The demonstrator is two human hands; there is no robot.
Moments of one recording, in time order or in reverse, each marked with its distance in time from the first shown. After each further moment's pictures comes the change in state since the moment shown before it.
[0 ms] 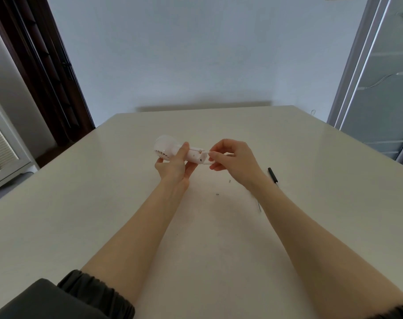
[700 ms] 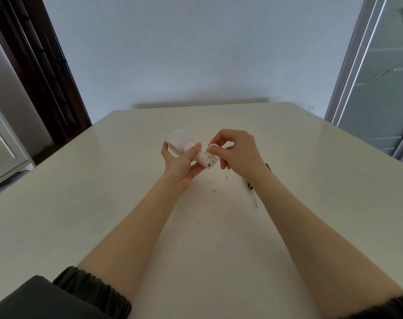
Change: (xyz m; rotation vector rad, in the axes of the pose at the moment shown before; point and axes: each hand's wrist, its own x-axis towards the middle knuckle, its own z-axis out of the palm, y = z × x) left_hand -0.019 -0.002 0.006 0.249 -0.205 -0.074; right_hand -0.002 -0.009 -0.012 -0.137 0.035 -0.140
